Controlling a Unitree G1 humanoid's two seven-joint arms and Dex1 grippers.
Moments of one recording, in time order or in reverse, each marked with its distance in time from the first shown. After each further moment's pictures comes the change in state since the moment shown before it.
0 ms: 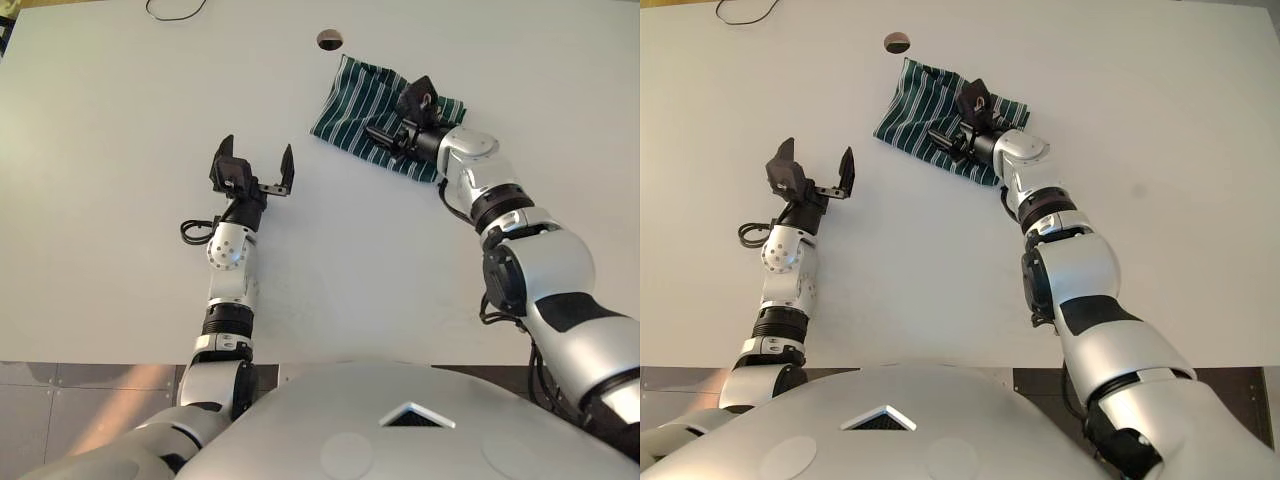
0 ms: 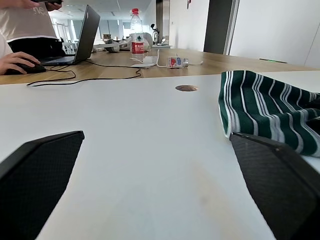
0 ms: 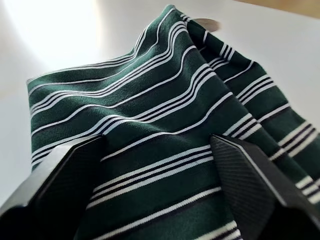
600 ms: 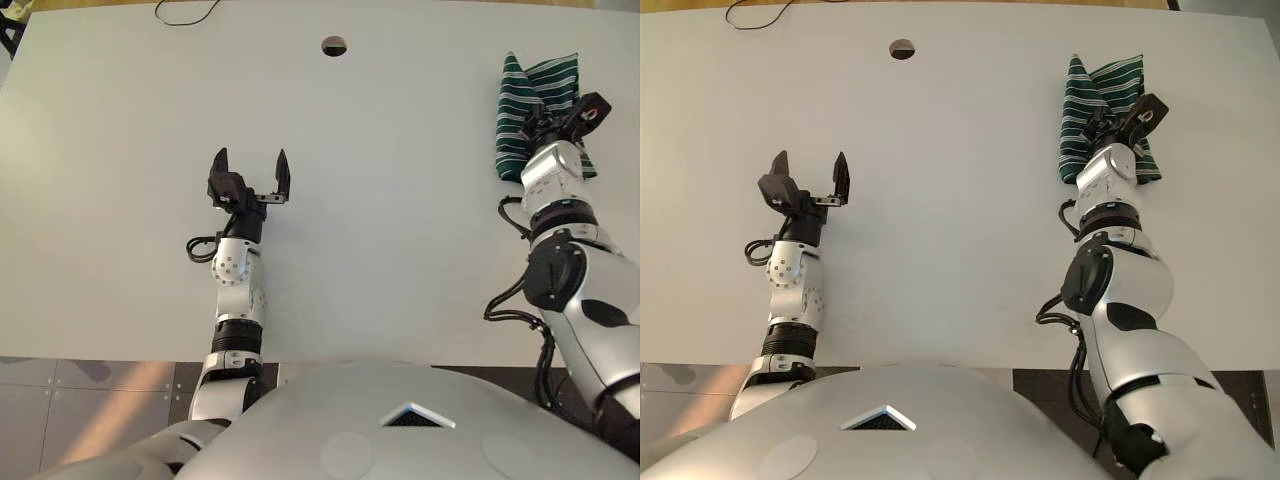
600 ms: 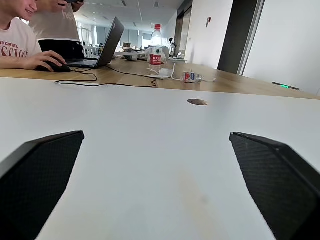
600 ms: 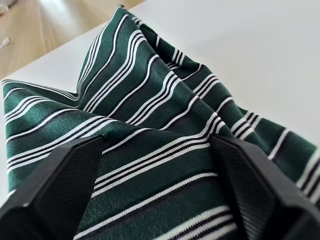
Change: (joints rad) left arm 0.117 -0.078 0.017 -0.130 -0.033 -0.013 0.033; right arm 0.127 -0.151 -0.482 -0.082 0.233 -0.008 -0.697
